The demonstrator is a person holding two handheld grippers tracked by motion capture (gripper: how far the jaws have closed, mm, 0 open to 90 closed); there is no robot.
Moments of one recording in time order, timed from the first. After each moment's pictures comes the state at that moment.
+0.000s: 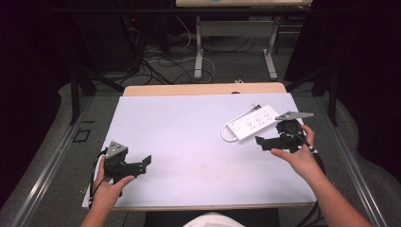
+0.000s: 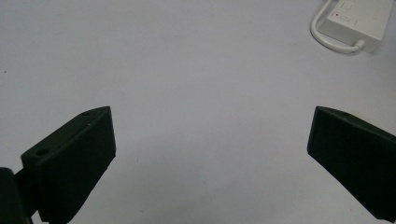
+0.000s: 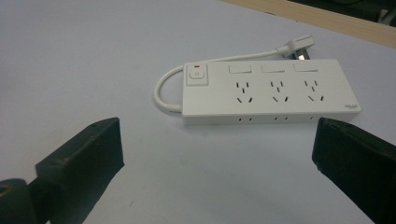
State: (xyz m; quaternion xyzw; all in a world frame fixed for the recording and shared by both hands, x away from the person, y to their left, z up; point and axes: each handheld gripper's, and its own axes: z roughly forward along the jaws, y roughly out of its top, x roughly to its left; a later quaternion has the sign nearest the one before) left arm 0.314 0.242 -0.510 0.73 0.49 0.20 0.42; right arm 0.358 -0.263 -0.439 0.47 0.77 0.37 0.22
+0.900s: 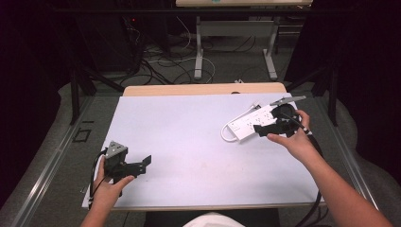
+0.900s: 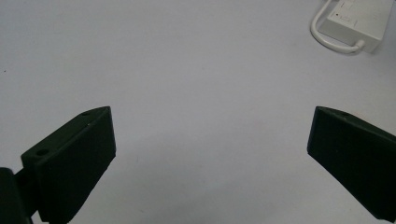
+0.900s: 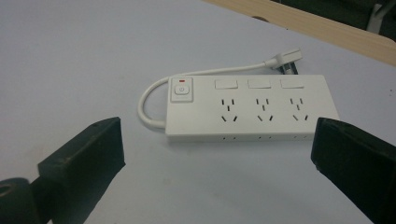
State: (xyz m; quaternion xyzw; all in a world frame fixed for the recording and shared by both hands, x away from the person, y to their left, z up) left arm 0.314 0.241 -0.510 0.73 0.50 0.20 0.42; right arm 0.395 -0.255 -0.421 0.48 0.78 0.33 0.21
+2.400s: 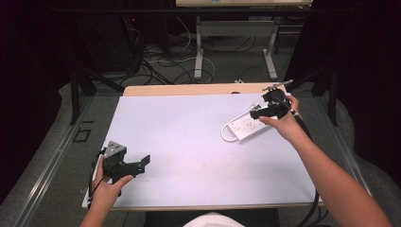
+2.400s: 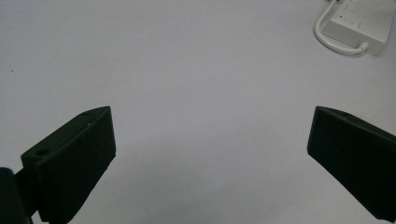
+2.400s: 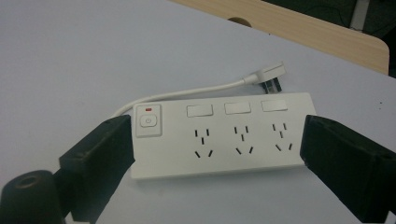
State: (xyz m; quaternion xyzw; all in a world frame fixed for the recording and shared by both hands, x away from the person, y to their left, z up) left arm 0.314 0.245 -0.510 0.73 0.50 0.21 0.42; right arm 0.458 -0.248 -0.425 0.51 0.78 0.30 0.21
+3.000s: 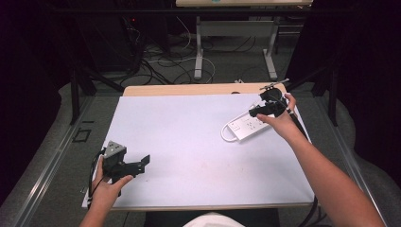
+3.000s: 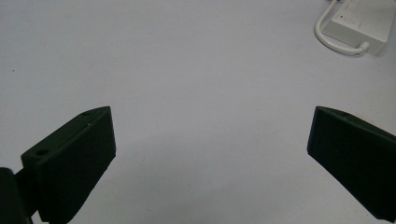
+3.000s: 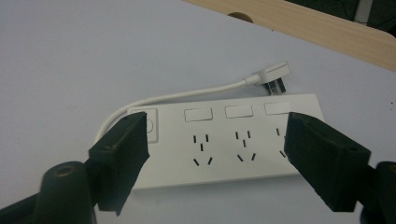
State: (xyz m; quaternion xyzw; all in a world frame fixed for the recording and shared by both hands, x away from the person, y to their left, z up) left arm 0.314 0.245 -0.510 0.73 0.50 0.21 0.42; right arm 0.472 -0.245 -0.433 0.52 0.78 0.29 0.21
